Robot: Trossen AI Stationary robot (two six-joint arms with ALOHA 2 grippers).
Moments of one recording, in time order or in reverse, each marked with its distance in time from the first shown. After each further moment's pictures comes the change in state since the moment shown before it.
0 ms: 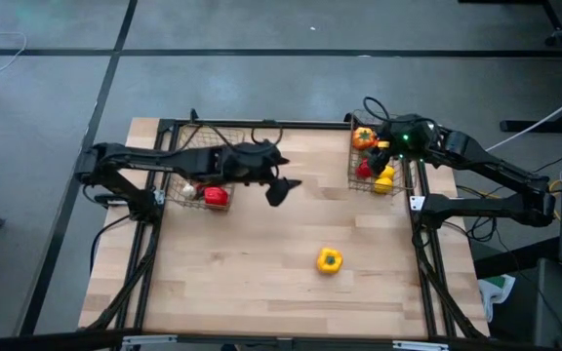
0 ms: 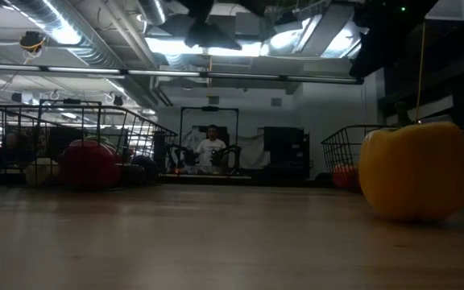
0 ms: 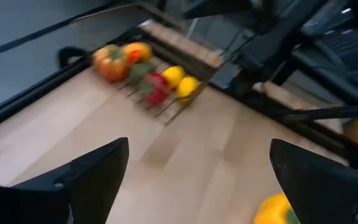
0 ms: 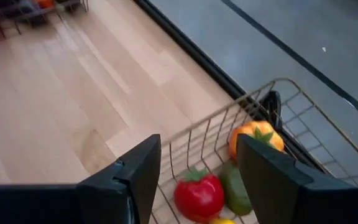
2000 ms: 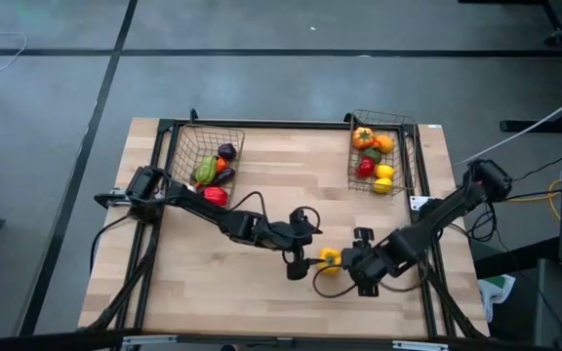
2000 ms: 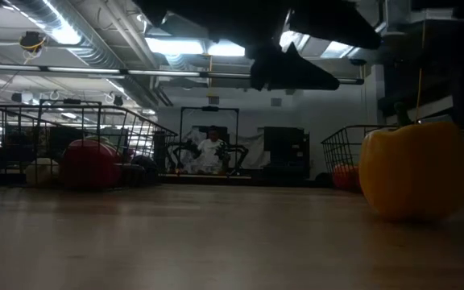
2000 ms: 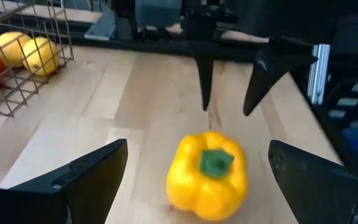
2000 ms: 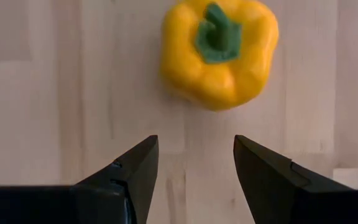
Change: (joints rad) left arm -0.312 0.468 0.000 0.510 0.000 0.206; right arm 1.102 0.573 0.000 0.058 -0.070 0.532
